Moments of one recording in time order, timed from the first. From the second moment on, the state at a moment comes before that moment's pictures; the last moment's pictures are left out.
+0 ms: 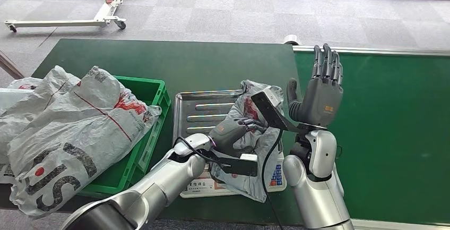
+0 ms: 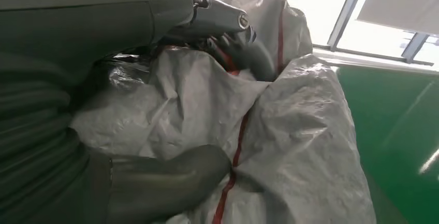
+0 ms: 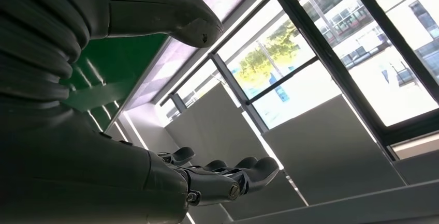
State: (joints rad) left arm -0.67 -0.25 -0.56 -0.51 -0.89 0.00 -0.62; right arm -0.37 0.15 0.27 -1.45 1.47 -0.57 0.17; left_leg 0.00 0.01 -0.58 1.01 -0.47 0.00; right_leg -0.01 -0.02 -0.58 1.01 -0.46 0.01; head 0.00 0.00
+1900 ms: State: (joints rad) left arm -0.65 -0.04 0.18 -0.90 -1.48 0.70 0.21; right arm -0.18 0.14 0.19 -1.53 1.55 -0.62 0.21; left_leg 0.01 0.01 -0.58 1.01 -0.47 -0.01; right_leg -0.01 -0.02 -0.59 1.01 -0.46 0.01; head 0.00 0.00
